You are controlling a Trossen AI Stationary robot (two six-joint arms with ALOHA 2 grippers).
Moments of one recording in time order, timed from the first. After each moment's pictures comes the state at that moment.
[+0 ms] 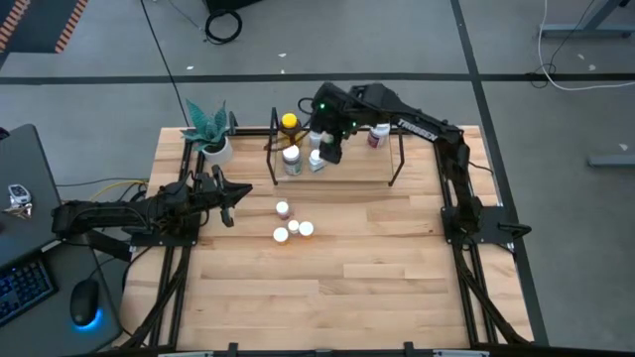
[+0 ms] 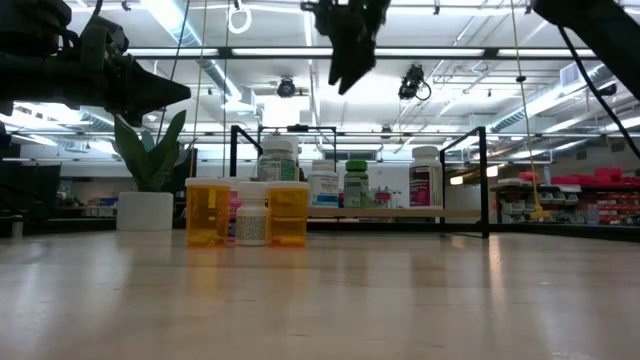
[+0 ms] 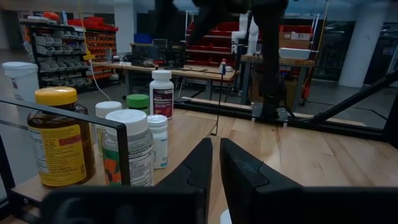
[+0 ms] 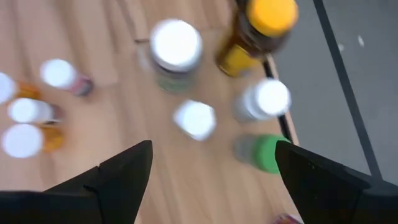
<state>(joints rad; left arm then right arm) 0.14 0.30 0.01 0.37 -0.20 -0.07 -0.35 2.05 2.36 -1.36 0.09 -0.12</state>
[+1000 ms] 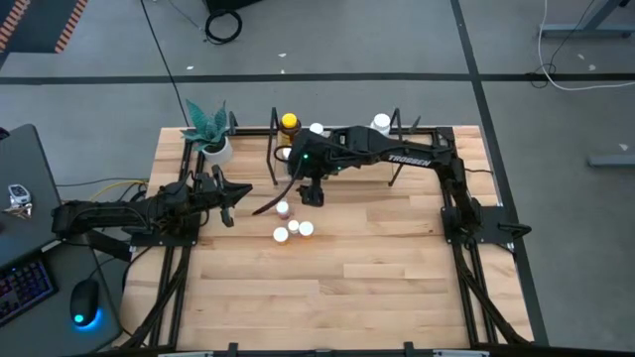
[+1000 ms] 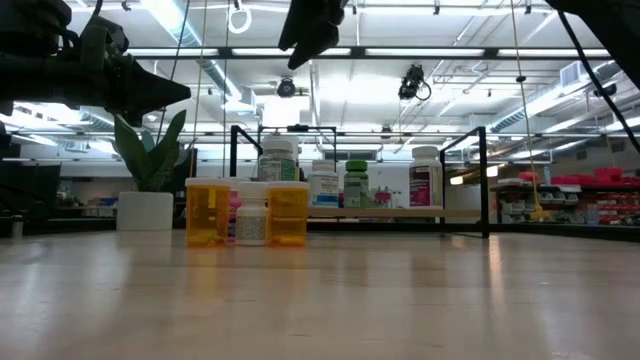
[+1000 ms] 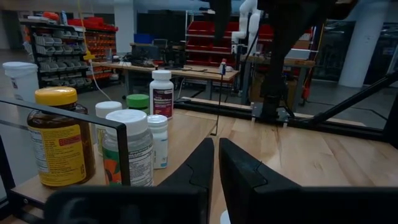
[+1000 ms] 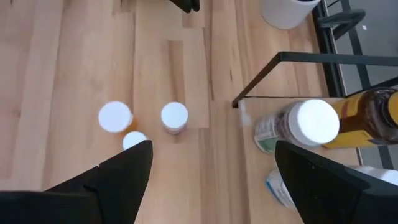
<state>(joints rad) 0.14 0.30 0.01 0.37 -0.20 -0.07 -0.08 2.08 2.30 -1.16 0.07 -0.07</state>
